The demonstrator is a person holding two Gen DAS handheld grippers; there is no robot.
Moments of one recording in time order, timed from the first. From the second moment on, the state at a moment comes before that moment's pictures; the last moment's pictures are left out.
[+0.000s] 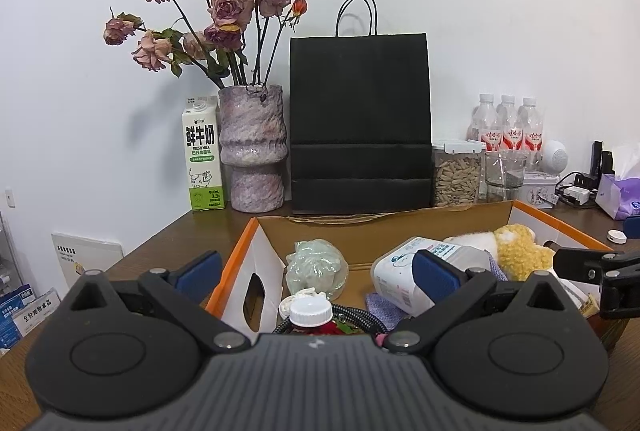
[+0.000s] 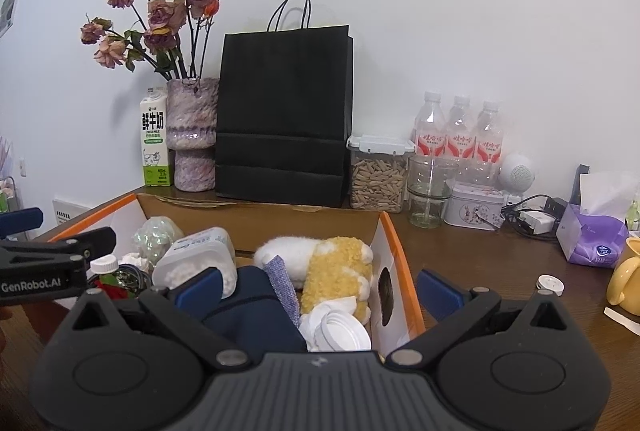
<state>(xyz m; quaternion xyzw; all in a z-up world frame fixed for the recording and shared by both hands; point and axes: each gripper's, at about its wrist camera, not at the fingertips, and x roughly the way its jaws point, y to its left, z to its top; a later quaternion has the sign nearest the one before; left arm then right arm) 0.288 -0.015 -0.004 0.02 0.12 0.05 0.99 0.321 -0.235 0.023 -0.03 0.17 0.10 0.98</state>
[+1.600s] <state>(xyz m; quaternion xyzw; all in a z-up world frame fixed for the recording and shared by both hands) 0.161 0.054 -0.023 0.00 0.21 0.06 0.98 0.227 -0.157 -0.018 -0.08 0.30 0.19 0.93</state>
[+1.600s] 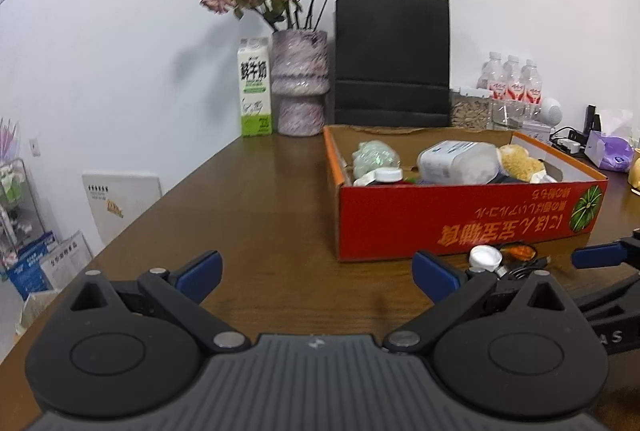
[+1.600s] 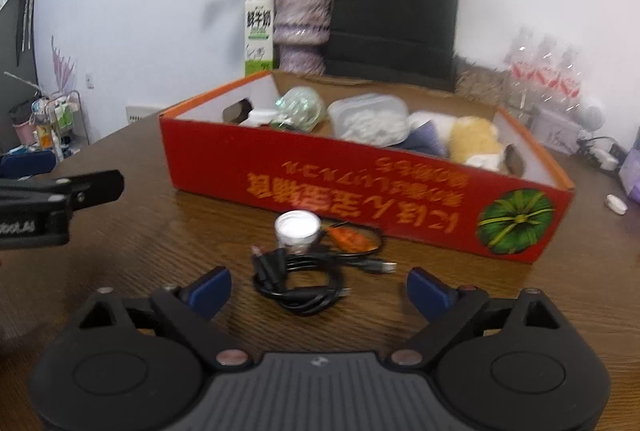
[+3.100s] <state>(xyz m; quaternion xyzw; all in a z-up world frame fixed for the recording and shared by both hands) 0.253 -0.047 -0.044 0.04 0.31 0.00 0.95 0.256 -0.263 -0.011 0.00 0.27 0.13 0.95</state>
